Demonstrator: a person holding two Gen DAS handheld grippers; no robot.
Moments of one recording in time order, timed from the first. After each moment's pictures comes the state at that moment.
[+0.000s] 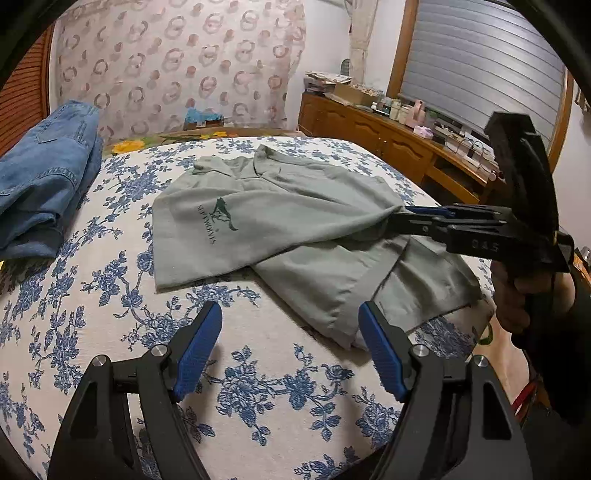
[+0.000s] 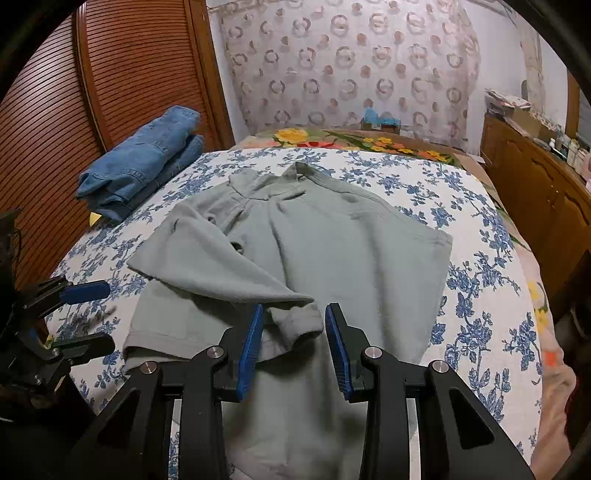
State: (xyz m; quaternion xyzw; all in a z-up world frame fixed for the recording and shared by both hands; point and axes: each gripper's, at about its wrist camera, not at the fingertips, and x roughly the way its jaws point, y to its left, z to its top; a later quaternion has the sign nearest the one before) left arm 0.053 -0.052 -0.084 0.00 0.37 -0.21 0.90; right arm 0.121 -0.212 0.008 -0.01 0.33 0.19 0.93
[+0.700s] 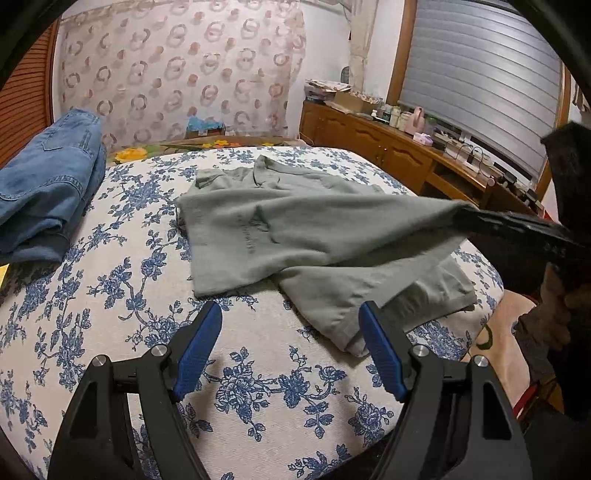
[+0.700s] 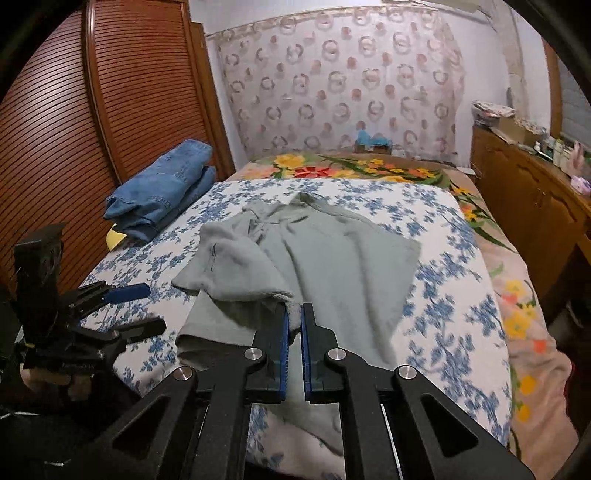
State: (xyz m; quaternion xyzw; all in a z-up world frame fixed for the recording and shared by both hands) left arm 0.046 -0.049 -0.079 0.00 0.36 -0.21 0.91; right arm 0.040 -0.237 0.036 0.02 0.28 0.18 0.94
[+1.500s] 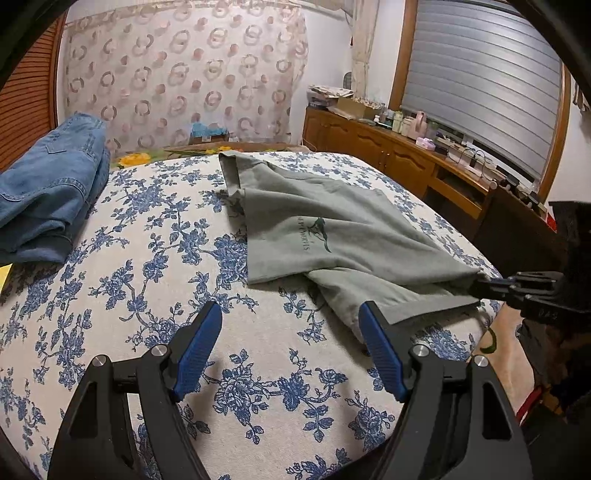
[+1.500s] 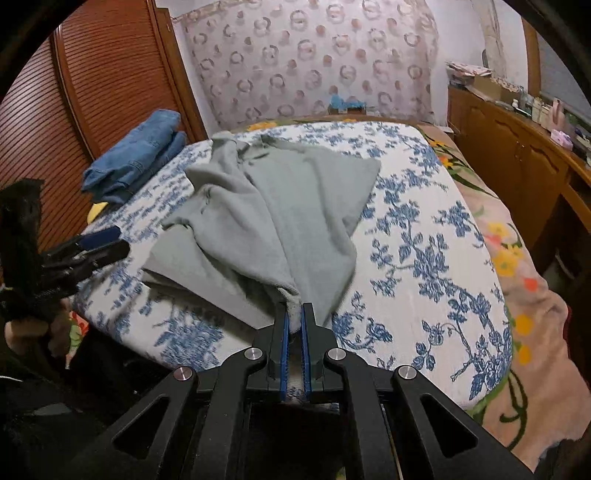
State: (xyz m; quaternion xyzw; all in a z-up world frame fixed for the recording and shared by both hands) left arm 0.045 -0.051 -0.080 0.00 0.34 -0.20 0.92; right arm 0.013 -0.259 0.005 0.04 0.35 0.14 0.93
